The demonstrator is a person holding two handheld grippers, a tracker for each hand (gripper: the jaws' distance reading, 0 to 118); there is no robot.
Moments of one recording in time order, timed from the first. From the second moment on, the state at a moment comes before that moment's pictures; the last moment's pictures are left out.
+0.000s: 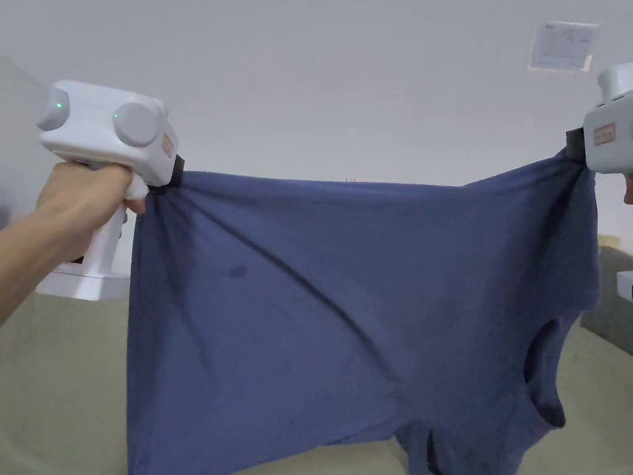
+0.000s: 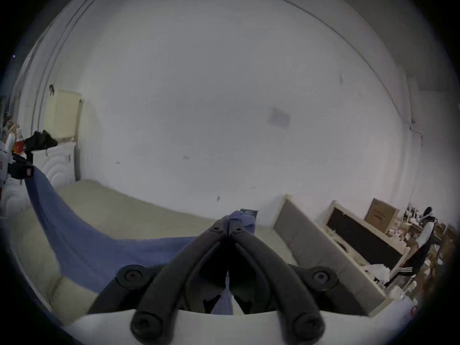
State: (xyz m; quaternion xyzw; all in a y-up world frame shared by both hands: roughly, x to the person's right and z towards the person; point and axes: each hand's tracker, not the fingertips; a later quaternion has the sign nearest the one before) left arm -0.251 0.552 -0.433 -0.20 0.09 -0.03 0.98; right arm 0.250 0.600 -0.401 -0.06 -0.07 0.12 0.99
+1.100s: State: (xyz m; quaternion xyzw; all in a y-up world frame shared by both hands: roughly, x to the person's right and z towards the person) left arm -0.222 0.516 -0.721 -0.17 0.19 -0.06 0.96; right arm 0.221 0.578 -0.713 -0.05 -0.12 0.10 0.99
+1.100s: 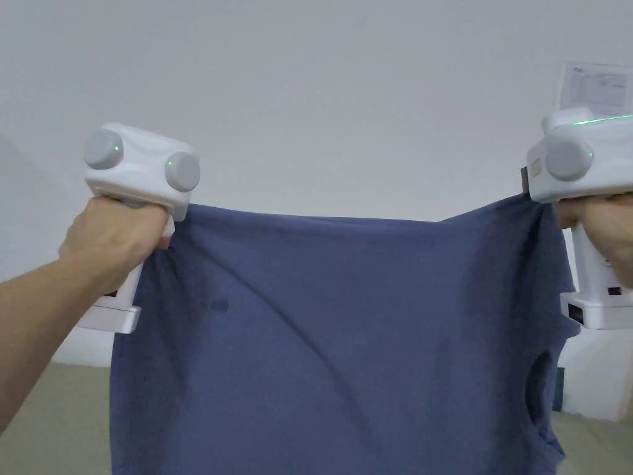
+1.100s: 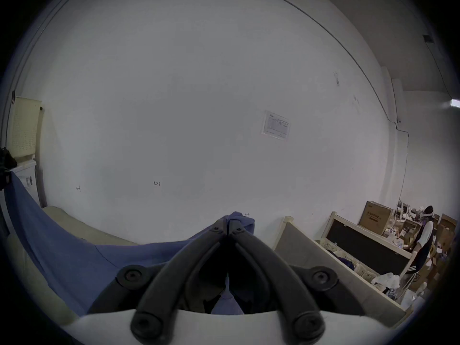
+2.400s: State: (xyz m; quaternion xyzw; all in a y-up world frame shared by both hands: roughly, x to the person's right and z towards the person) left arm -0.272 0.192 -0.398 -0.36 0.08 -0.05 0.93; right arm 0.253 0.203 -0.368 -0.29 -0.04 0.03 0.95
